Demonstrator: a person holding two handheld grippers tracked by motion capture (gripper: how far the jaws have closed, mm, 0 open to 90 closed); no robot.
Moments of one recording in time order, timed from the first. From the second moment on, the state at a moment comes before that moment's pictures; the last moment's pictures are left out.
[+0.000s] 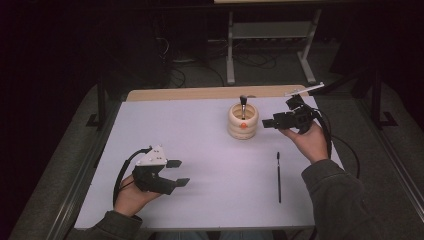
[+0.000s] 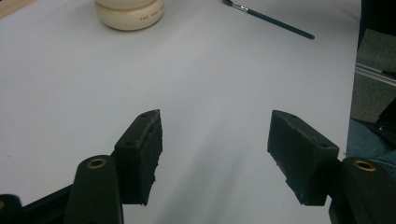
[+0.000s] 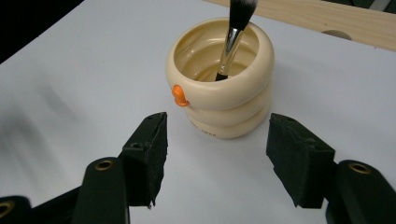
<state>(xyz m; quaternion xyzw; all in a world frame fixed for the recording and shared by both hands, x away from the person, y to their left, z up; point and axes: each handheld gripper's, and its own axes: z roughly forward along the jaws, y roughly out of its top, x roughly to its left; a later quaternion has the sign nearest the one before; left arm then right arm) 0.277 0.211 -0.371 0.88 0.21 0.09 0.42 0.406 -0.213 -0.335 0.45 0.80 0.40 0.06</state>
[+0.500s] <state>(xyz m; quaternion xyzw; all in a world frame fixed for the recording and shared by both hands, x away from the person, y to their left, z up) 0.275 0.209 -0.371 0.88 0.22 0.09 0.42 0.389 -0.220 -0.336 0.46 0.79 0.40 0.06</state>
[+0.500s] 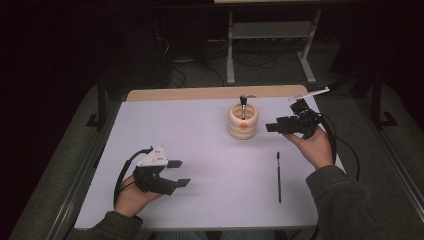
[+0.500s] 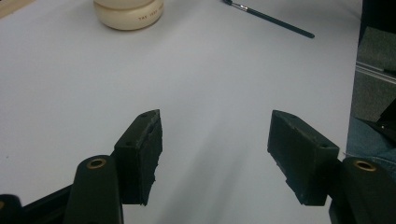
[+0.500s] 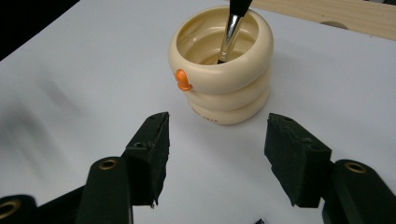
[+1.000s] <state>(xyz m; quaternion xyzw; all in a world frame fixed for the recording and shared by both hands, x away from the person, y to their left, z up) 0.274 0.206 -0.371 0.87 0.22 0.09 0.43 0.370 -0.223 -0.341 0.46 0.80 0.39 0.06</state>
